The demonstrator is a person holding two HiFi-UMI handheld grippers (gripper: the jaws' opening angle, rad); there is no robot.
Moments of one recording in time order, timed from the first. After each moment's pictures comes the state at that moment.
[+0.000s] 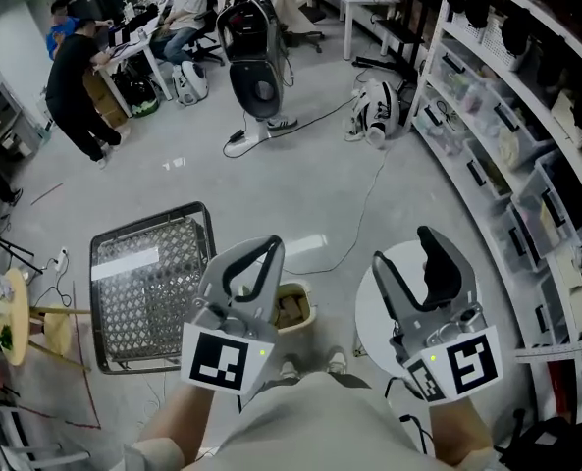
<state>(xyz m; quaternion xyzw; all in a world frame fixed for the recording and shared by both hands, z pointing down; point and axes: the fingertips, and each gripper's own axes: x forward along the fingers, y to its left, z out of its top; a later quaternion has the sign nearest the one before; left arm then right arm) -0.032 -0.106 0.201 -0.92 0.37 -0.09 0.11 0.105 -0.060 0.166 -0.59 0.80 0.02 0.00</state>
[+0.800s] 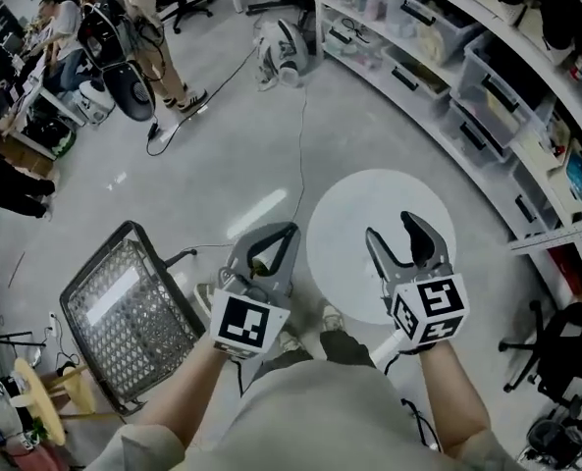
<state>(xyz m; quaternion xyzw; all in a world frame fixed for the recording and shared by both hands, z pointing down) 0.159 -0.083 0.336 -0.97 0.14 -0.17 0.09 0.282 -0.014 0.360 -0.73 0.65 -0.17 -0.09</state>
